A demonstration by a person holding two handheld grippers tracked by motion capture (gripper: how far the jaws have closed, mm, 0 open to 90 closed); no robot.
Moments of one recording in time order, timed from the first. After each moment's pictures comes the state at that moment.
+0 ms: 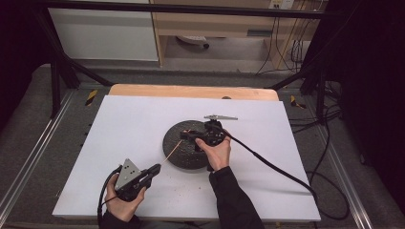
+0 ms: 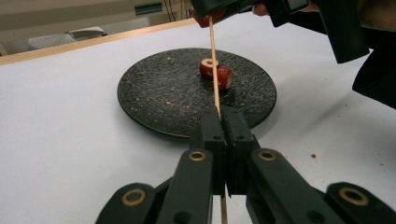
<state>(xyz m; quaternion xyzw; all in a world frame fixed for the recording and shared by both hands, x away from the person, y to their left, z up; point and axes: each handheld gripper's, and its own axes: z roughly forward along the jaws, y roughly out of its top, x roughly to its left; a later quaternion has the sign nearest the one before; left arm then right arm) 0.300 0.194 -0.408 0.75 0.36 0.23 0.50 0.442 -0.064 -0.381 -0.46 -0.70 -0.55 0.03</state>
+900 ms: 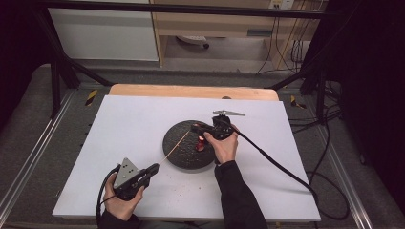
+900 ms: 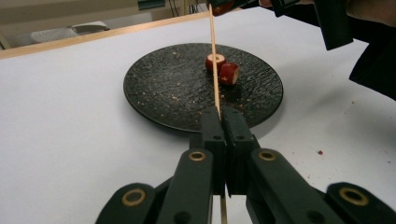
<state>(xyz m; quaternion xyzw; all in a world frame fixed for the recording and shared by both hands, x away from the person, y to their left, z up) 0.302 0.198 -0.409 0.75 0.37 0.23 0.50 0.465 -0.089 -0.387 -0.48 -0.69 -0.54 -0.03</state>
